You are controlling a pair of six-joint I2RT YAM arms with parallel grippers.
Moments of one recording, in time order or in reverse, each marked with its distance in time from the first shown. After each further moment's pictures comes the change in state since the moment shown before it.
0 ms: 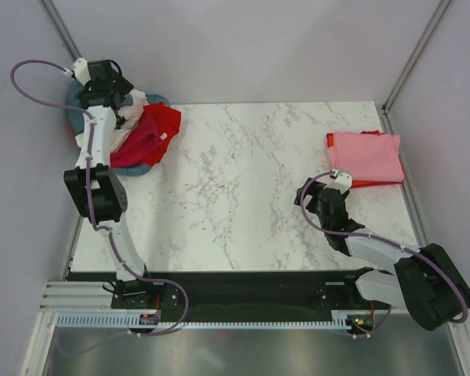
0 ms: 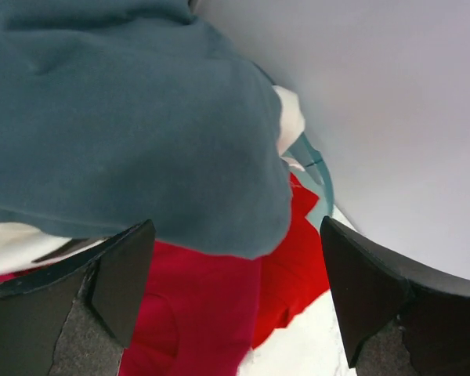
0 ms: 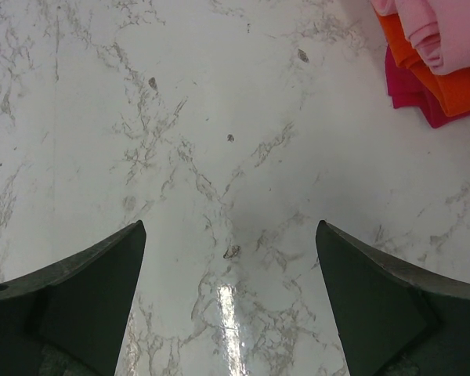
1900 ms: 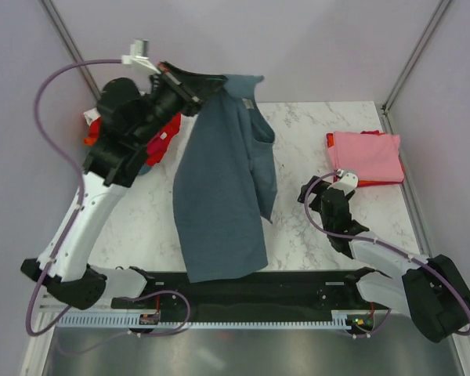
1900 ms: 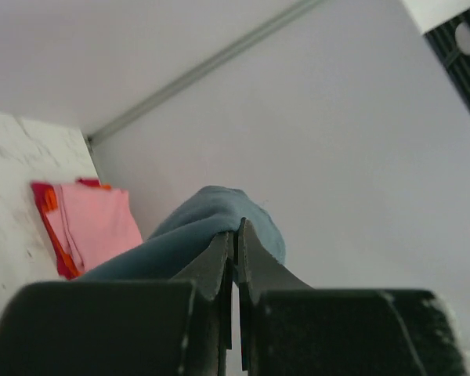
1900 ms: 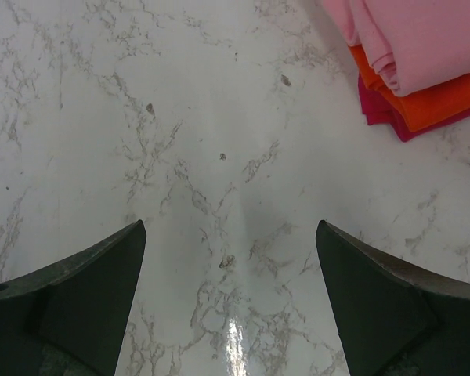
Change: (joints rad) left arm -0.611 -0.770 -0.315 0.263 0.474 -0.410; right arm 0.000 -0.067 0.000 -0.034 0.051 0.005
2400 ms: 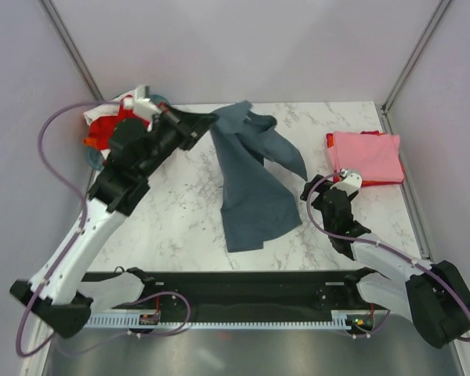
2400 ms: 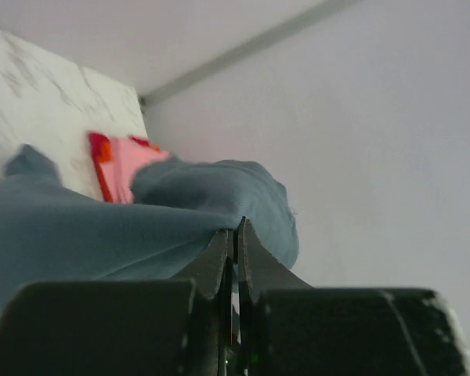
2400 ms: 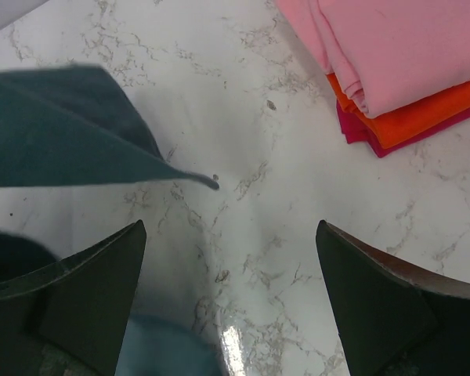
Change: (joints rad) left arm -0.126 -0.039 -0.274 0.056 -0.044 -0.009; right arm 0.000 -0.054 0.000 -0.013 0.062 0.000
